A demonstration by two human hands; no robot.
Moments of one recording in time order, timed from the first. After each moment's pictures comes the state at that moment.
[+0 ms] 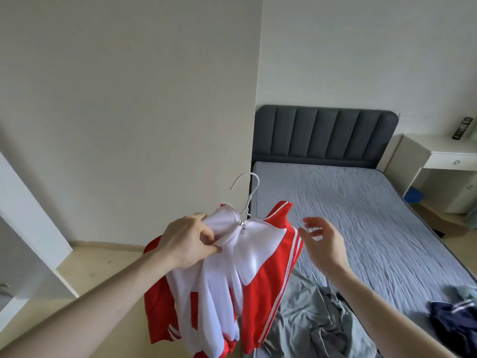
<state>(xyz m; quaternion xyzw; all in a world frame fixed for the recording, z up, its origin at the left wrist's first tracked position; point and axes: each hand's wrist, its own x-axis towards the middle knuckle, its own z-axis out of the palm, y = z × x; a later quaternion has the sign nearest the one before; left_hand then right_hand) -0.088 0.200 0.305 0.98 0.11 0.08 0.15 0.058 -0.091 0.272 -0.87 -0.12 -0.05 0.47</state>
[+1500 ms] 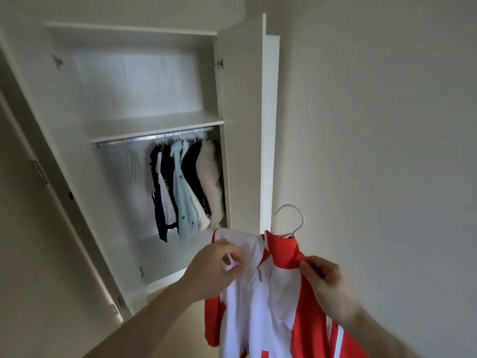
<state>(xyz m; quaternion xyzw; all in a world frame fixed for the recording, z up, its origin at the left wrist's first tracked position) -0.428 0.433 0.315 0.82 0.47 0.26 0.20 -0.152 0.367 0.295 -0.61 -0.57 0.32 0.45</state>
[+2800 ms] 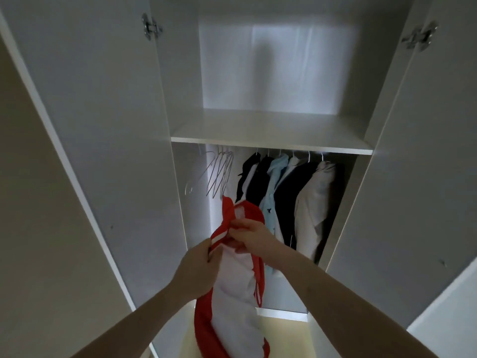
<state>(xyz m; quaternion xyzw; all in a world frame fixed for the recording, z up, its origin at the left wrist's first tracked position) -0.618 0.841 0.302 0.49 0.76 0.39 0.17 -0.505 0.984 0.322 -0.35 -0.68 0.62 0.17</state>
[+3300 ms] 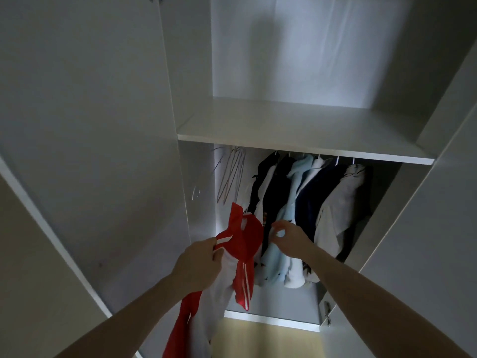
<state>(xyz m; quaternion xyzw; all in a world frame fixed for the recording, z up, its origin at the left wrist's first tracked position) -0.758 0.944 0.260 0.53 0.80 0.25 0.15 -0.573 1.147 0.252 -0.45 -0.84 0.31 0.09</state>
